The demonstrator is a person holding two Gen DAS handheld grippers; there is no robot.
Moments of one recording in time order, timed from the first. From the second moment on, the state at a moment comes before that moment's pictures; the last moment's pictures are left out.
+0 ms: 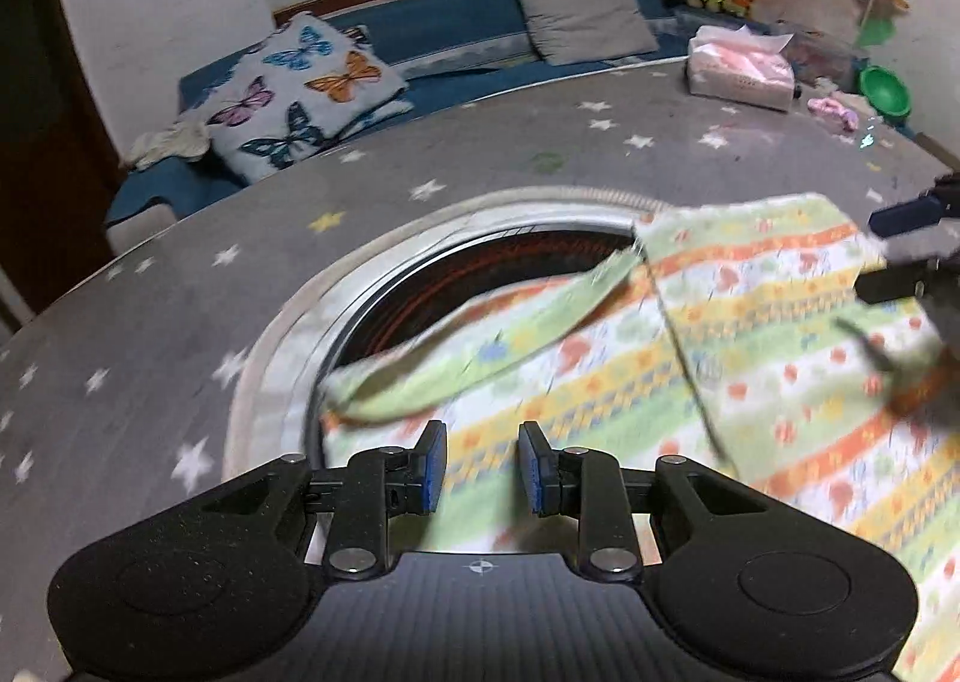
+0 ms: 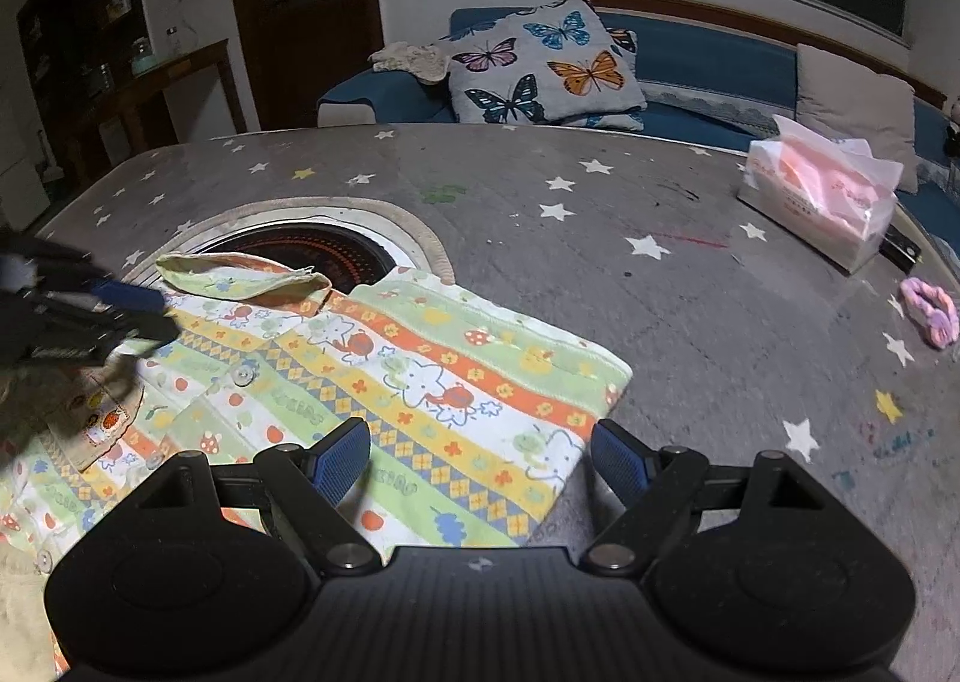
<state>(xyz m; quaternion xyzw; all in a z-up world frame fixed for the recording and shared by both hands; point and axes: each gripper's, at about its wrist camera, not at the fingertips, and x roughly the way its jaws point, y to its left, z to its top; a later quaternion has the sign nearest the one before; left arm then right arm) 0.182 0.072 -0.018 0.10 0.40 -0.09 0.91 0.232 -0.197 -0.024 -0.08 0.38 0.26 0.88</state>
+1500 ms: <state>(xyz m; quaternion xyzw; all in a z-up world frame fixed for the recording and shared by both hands) 0.236 0.150 -0.009 0.05 0.33 0.05 0.94 0.337 -0.144 -0.022 -0.08 0.36 0.24 0.90</state>
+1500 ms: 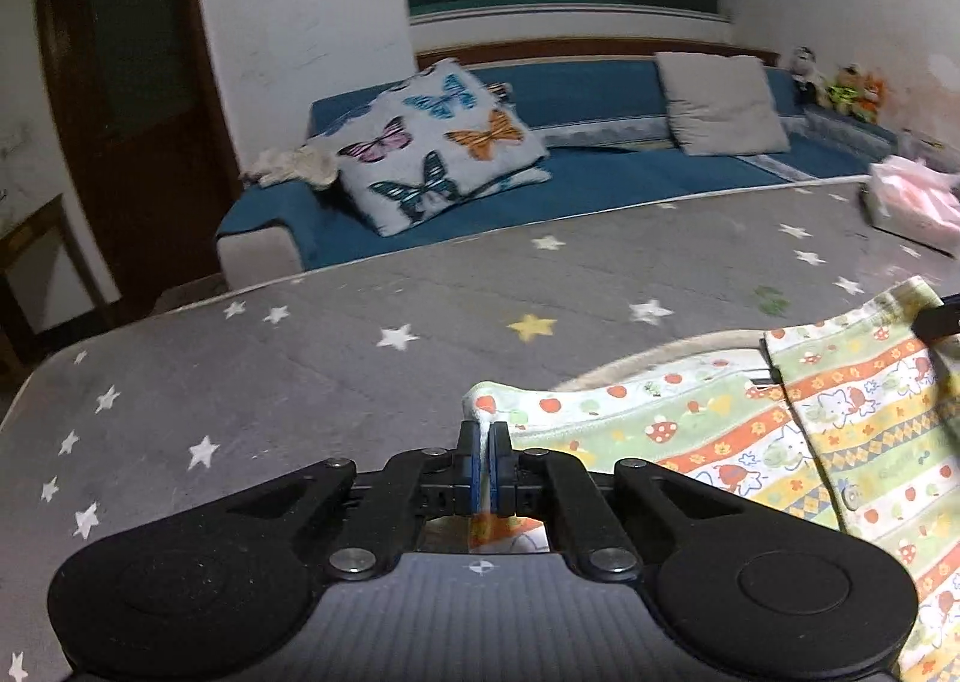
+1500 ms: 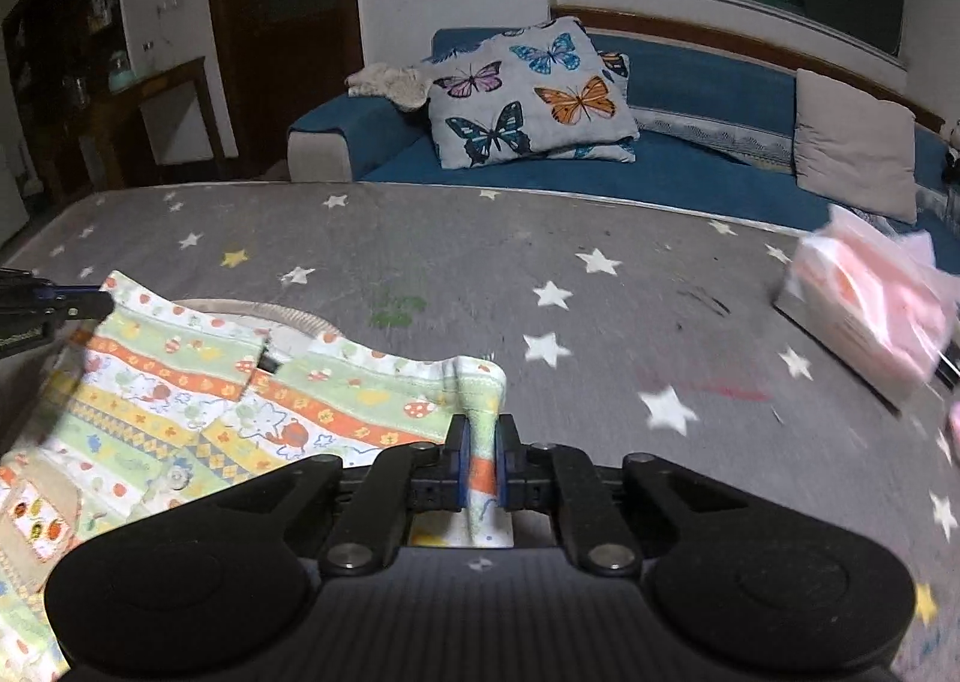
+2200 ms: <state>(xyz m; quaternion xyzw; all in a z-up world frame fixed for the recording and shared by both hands) 0.104 0.125 -0.011 0.09 0.34 0.05 0.93 0.189 -0.117 -0.020 -0.17 0.37 0.36 0.84</state>
